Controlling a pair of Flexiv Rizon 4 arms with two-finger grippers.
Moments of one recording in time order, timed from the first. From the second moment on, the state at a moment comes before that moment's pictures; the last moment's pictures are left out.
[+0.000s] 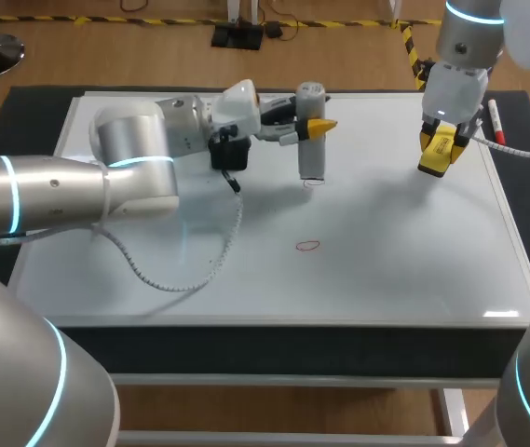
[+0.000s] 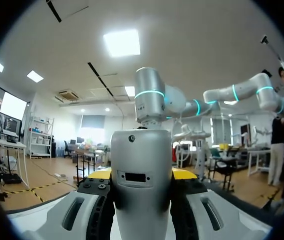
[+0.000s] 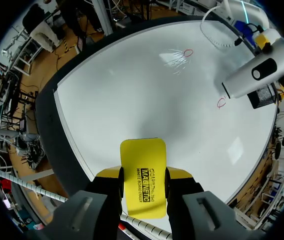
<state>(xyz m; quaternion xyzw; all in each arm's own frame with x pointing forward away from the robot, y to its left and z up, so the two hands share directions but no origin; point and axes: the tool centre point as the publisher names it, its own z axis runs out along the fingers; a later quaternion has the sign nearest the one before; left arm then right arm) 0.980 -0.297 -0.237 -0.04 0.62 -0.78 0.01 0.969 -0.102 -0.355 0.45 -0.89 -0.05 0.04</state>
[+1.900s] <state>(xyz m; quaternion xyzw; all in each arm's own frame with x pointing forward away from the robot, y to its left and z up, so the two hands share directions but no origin) 0.925 -0.078 -0.229 -0.05 0.68 -0.73 0.03 0.969 -0.102 -0.355 0.45 -0.89 -0.05 0.04</state>
